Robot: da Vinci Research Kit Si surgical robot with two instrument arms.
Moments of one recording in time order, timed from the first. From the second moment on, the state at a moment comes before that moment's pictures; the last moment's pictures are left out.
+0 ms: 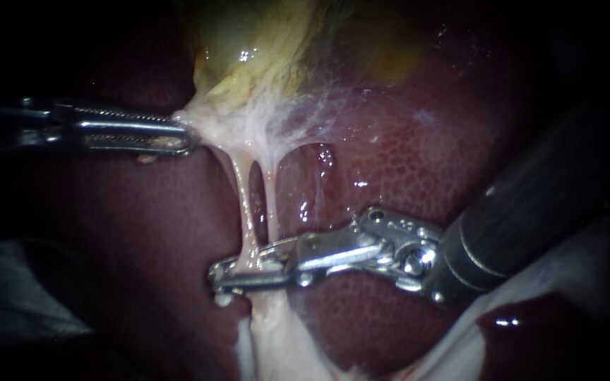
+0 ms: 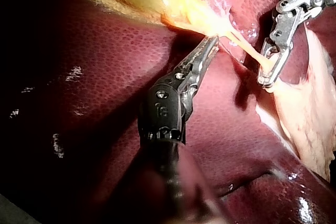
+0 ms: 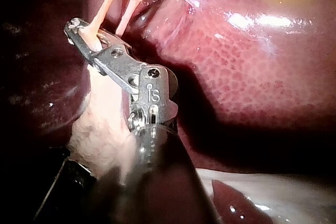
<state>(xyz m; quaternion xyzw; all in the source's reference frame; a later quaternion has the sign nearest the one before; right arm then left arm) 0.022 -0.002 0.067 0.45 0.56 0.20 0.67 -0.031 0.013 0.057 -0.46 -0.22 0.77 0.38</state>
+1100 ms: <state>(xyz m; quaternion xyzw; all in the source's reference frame) 0.018 0.000 0.065 0.25 0.56 0.14 0.78 -0.031 0.013 0.057 -0.46 -0.22 0.77 0.38</state>
